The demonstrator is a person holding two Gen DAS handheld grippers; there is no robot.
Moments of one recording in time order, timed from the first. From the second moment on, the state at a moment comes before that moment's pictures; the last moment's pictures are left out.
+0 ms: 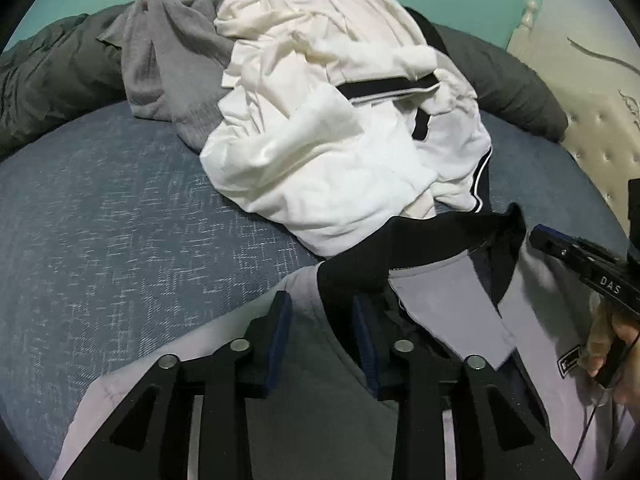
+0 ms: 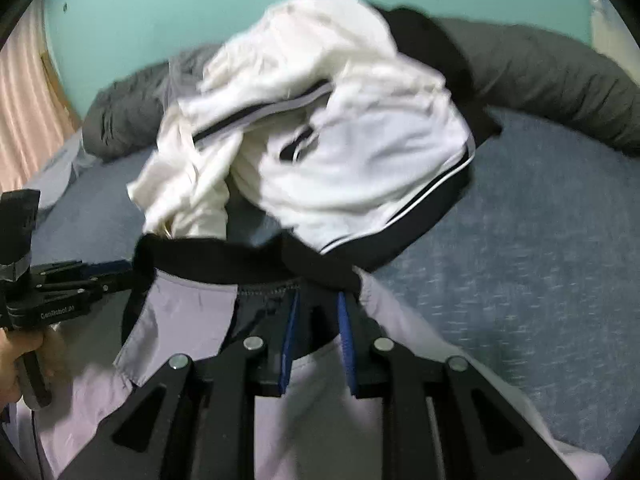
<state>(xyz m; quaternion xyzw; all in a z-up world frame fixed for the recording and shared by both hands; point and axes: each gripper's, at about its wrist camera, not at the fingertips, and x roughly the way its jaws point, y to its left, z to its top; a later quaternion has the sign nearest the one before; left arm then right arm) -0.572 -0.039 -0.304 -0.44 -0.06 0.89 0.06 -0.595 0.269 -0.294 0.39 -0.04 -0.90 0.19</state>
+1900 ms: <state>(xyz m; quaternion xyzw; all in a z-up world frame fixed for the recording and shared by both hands) -0.206 -0.058 -0.305 -0.43 -0.22 0.87 0.06 -0.400 0.222 -0.332 0.51 -0.02 -0.85 0.12</state>
